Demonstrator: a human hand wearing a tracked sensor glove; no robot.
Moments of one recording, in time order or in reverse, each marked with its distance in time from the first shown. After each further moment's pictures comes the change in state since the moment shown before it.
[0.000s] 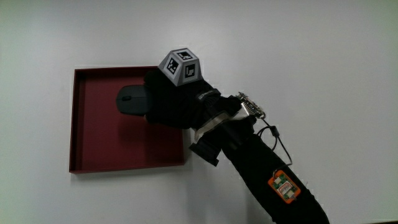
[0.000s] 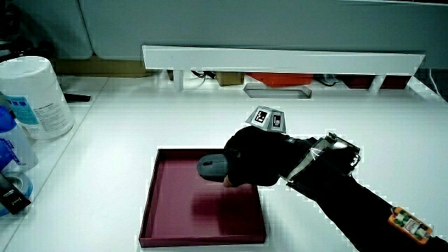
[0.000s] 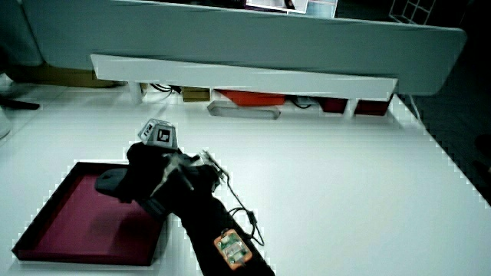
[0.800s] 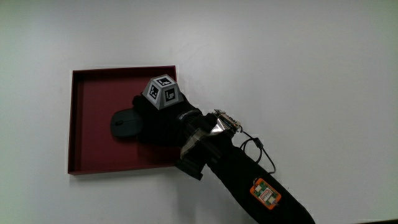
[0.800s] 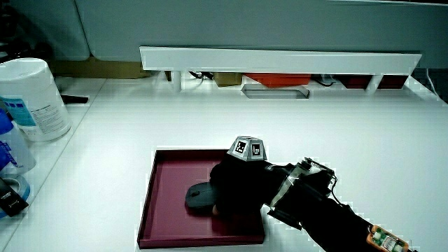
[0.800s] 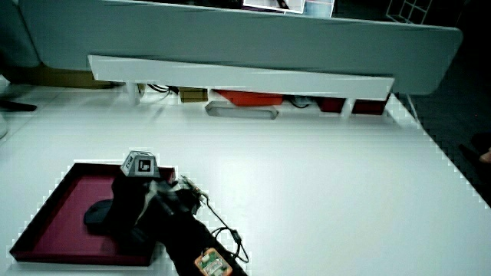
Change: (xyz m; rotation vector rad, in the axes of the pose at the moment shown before) arm -0.009 0.026 -0.070 -0.131 -0.060 -0.022
